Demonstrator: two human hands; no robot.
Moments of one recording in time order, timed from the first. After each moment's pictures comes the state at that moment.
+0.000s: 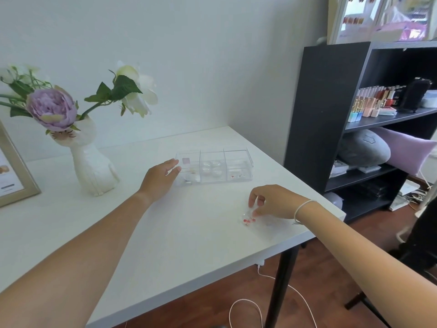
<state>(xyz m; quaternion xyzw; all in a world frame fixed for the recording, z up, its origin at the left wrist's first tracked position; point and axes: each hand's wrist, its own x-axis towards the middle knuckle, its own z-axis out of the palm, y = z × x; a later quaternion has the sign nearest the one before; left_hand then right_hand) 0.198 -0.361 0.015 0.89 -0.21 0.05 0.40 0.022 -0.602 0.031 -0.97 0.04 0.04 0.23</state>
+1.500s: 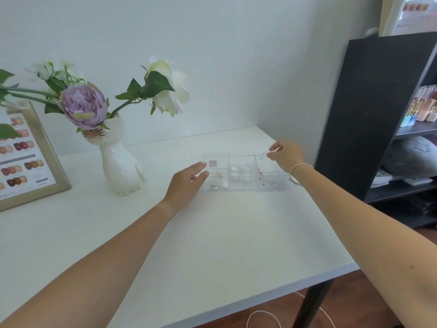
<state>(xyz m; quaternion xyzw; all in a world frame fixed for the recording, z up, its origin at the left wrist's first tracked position) 0.199 -0.360 0.008 0.86 -0.20 0.05 0.47 0.178 -0.628 0.041 -0.87 0.18 -0.21 0.41</state>
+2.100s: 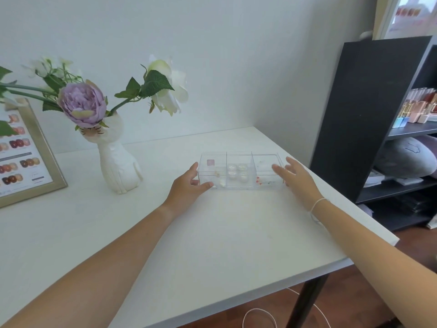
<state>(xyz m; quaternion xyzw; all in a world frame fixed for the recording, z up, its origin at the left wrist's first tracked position) 0.191 -0.360 -0.001 0.83 -0.17 -0.03 0.52 0.105 -0.621 0.007 -0.79 0.17 -0.19 0.56</state>
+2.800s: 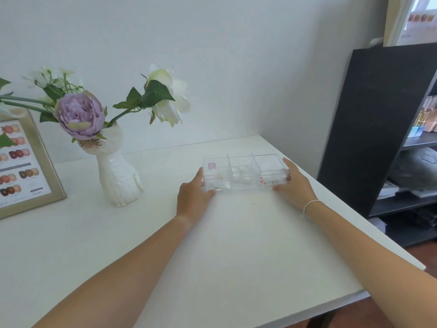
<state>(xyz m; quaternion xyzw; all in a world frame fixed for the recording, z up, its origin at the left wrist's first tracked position) 0.206 -0.388 -0.004 0.87 -0.15 0.11 0.46 0.156 -0.633 0.001 -0.85 0.15 -0.19 0.46</state>
